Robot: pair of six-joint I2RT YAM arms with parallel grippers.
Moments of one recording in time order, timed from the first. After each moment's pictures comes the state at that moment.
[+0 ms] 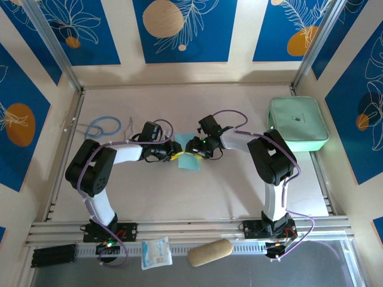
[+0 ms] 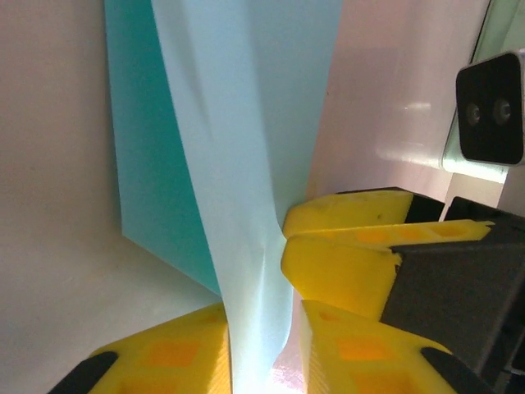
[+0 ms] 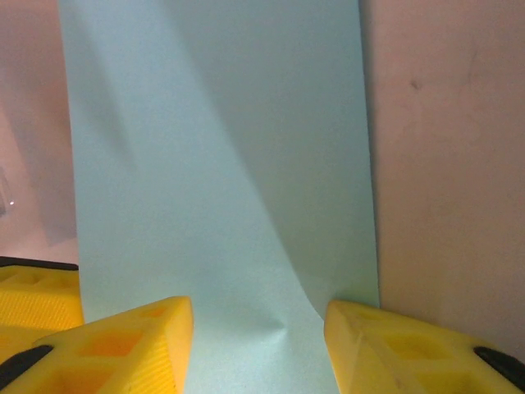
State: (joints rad) left arm -0.44 1.79 0.87 0.05 0.65 -0.95; right arm 0.56 1.94 1.16 -0.32 -0.43 0.77
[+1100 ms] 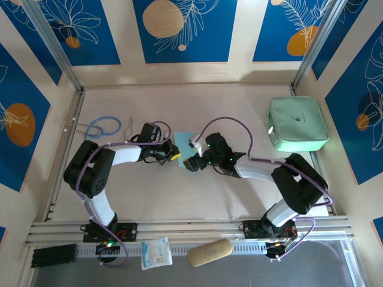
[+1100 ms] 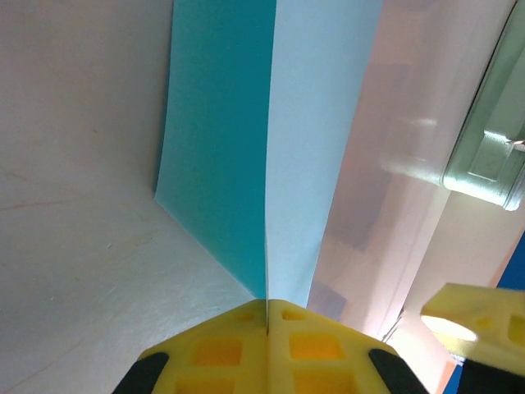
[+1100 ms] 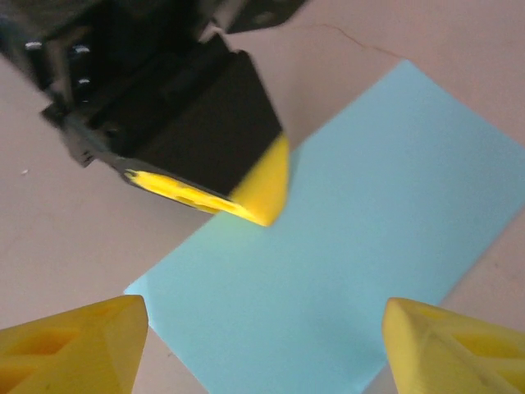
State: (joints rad) left arm -0.44 1.77 0.86 0.03 0.63 -1.03; right arm 0.72 1.56 0.70 0.23 -0.23 -0.07
